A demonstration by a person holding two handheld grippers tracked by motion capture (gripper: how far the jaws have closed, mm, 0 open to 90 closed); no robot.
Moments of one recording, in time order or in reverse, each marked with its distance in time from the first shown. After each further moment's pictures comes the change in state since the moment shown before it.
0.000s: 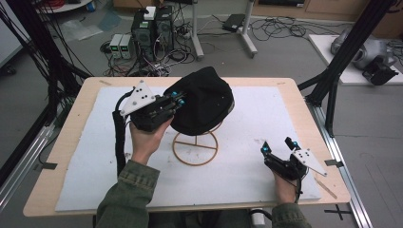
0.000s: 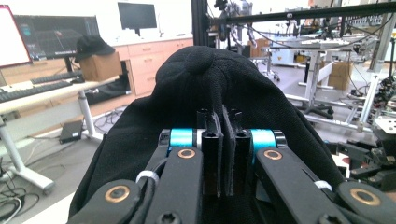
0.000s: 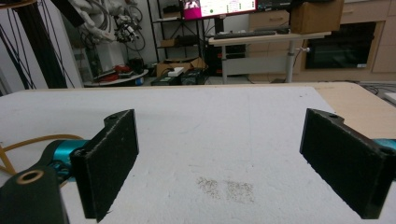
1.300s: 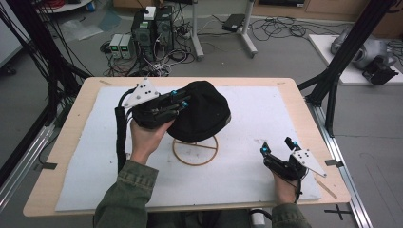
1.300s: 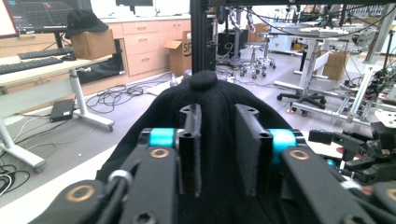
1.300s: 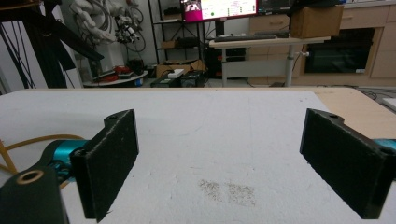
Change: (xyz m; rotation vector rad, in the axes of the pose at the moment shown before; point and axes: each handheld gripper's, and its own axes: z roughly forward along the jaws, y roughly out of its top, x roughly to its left) left arm 0.002 0.002 0.007 0.068 -0.016 -0.045; right arm 0.003 0.001 -0.002 -0.013 -0.002 -0.021
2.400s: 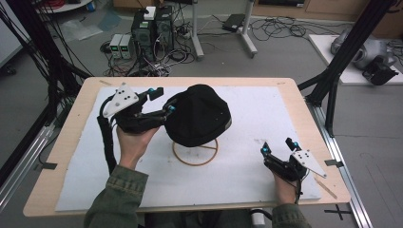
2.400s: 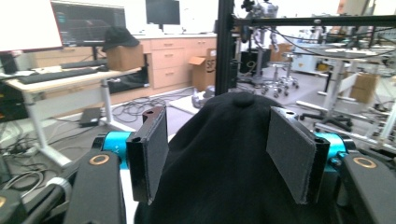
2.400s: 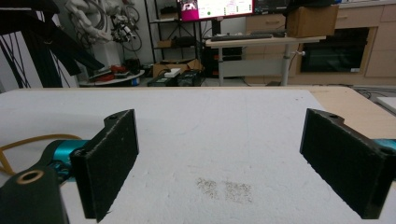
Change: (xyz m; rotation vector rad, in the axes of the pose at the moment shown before) left arm 0.010 -0.010 -0.035 -0.080 0.112 -0.026; right arm 0.000 0.000 -0.001 0.011 -0.016 -0.002
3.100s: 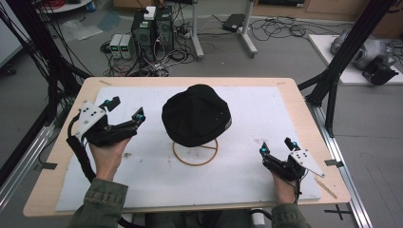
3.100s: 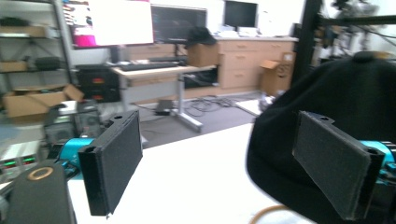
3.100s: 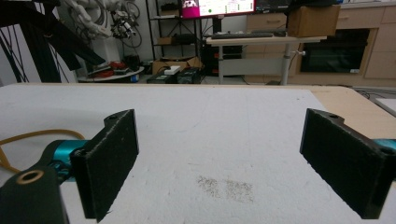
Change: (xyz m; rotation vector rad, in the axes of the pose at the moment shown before) left arm 0.027 -0.034 -0.060 -0.017 0.324 -0.017; right arm 0.002 -0.001 0.002 0.004 0.000 -0.022
